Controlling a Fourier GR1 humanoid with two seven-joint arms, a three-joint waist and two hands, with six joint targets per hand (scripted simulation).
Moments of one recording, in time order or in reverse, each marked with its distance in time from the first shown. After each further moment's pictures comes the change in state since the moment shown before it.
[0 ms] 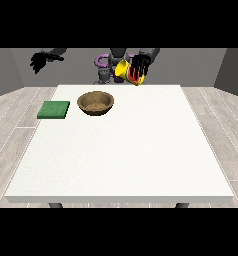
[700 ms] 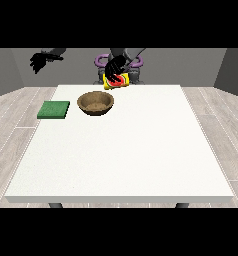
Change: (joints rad) left arm -0.113 -0.136 -0.395 0.115 -0.482 -0.274 0.172; right arm -0.011 0.000 0.006 0.059 0.006 0.028 -0.026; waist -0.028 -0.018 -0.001
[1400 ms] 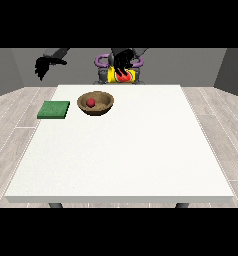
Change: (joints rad) left arm 0.029 -0.026 0.144 -0.122 0.049 0.000 -0.015; right arm -0.016 0.024 -0.014 0.024 -0.006 -0.078 0.071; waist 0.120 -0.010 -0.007
